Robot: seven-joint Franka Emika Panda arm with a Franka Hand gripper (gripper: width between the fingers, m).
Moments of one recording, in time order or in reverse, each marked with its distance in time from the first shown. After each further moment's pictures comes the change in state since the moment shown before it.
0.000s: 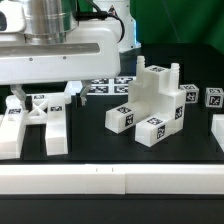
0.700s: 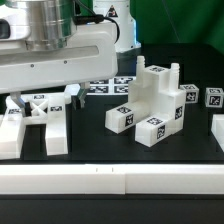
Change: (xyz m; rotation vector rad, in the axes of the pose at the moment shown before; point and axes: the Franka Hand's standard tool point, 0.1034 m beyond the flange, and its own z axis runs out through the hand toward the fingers) arm 0.001 0.003 0.007 0.001 -0.007 -0.186
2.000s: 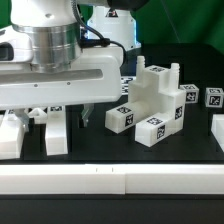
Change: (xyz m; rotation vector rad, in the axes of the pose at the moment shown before) arm 0.005 -0.003 0.032 -0.014 -0.023 0.131
